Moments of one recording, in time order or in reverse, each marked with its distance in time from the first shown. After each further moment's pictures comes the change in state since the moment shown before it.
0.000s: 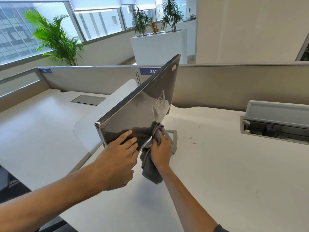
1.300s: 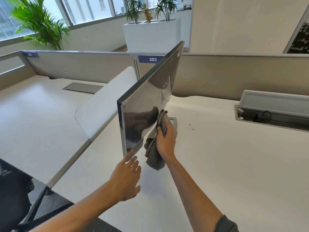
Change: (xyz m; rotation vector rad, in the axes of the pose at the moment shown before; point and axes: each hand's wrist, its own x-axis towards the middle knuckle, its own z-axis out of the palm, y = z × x) left_hand -0.016 0.076 0.115 -0.241 -0.089 -0.019; right_hand -0.033 -0.002 -0.002 0.080 0.002 0.003
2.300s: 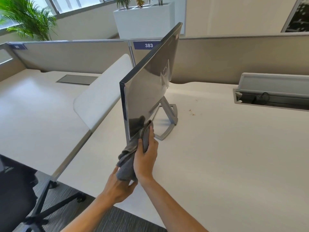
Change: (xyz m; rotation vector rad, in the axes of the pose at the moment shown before) left_hand -0.032 0.012 0.092 -0.724 0.189 -0.185; right_hand -0.123 0.018 0.053 0.134 0.037 0.081
